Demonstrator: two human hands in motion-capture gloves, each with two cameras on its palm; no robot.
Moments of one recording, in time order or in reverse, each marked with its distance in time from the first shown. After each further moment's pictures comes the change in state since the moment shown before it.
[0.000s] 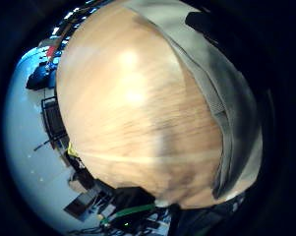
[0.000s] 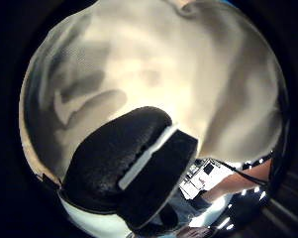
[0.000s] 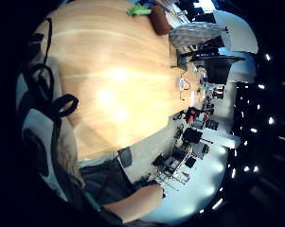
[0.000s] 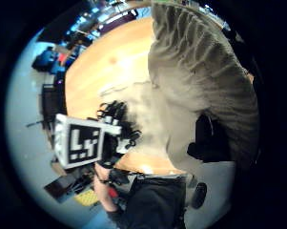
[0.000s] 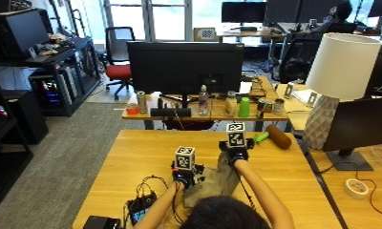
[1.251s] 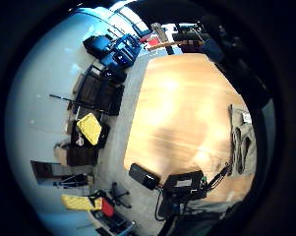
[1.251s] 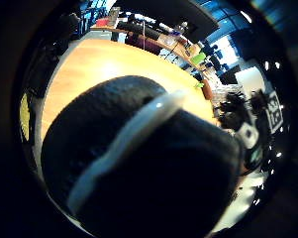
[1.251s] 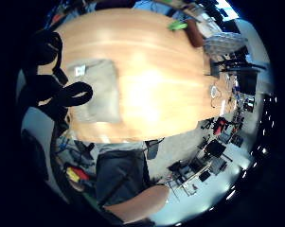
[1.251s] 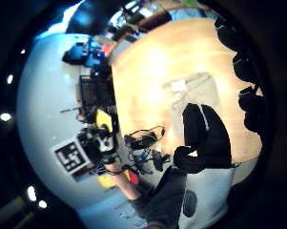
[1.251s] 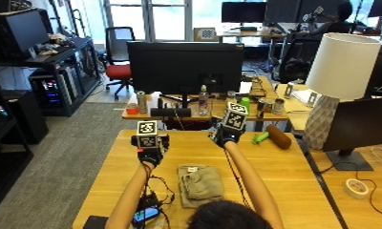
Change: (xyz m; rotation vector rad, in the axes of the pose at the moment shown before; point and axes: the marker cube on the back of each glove) left arm -0.162 0.029 -0.146 0.422 -0.053 -0.336; right arm -0.052 0.001 -0.094 -0.048 -0.474 -0.181
